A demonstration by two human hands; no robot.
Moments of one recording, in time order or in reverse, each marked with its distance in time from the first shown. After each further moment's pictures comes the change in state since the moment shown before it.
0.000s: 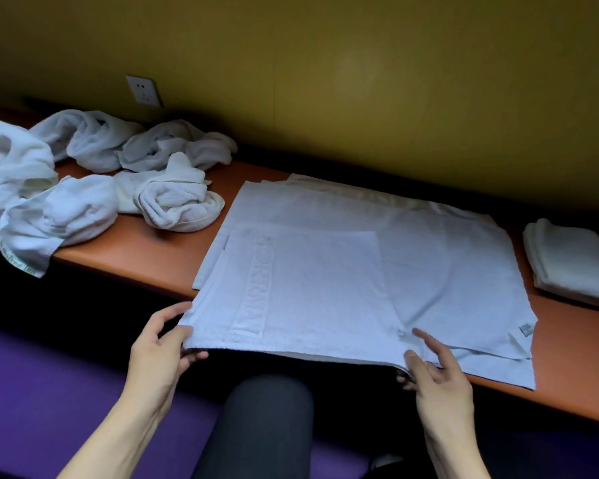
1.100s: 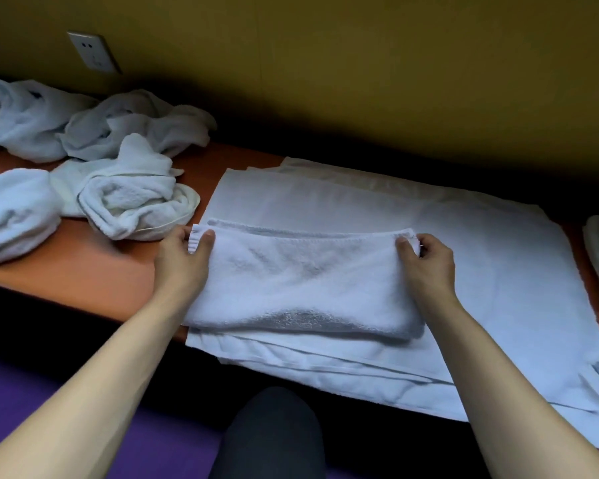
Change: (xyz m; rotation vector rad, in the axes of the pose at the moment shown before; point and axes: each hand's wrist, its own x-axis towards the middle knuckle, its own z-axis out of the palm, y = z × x) left_hand 0.193 0.023 0.112 0.616 0.086 0.407; right_hand 0.232 -0.024 0.115 -0.356 -0.004 -0.162
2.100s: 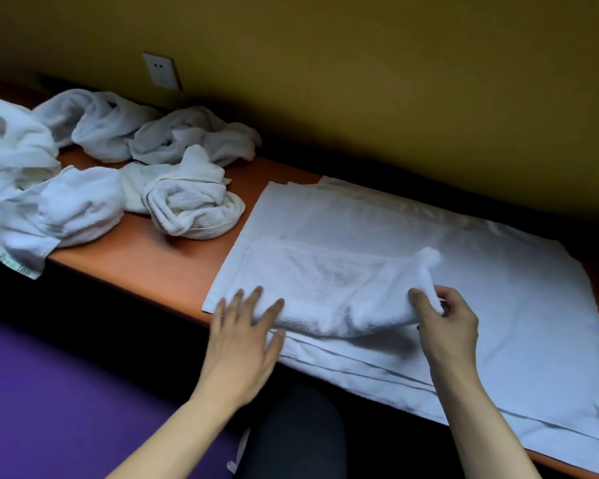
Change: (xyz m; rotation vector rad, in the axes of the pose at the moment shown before) left_hand -0.122 -0.035 -0.028 0.768 -0.343 0.429; right_hand -0.102 -0.032 -0.005 0.153 0.045 0.084
